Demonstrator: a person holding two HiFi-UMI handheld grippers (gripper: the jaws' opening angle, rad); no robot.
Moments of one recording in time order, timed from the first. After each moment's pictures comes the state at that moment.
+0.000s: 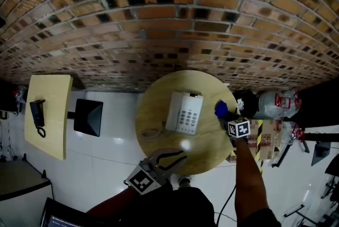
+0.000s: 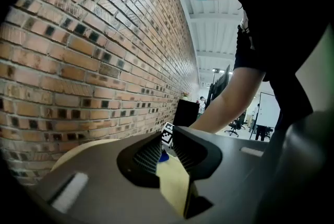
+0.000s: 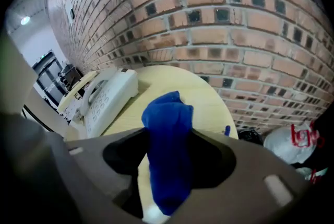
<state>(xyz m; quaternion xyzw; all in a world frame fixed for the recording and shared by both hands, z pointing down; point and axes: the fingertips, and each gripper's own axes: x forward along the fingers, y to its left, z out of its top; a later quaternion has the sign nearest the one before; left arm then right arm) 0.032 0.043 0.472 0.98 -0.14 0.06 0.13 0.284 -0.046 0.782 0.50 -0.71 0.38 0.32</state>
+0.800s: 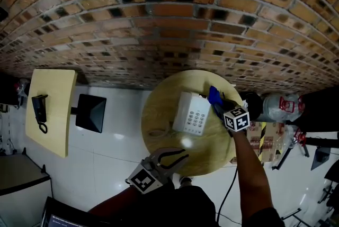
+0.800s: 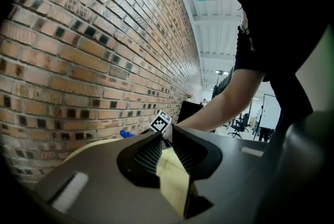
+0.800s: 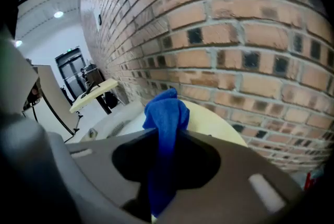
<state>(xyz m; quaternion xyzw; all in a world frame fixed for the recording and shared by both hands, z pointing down) 0.005 0.025 0.478 0.98 -0.16 0.05 0.14 0.182 -0.140 0.700 0.44 -0.81 0.28 0.27</state>
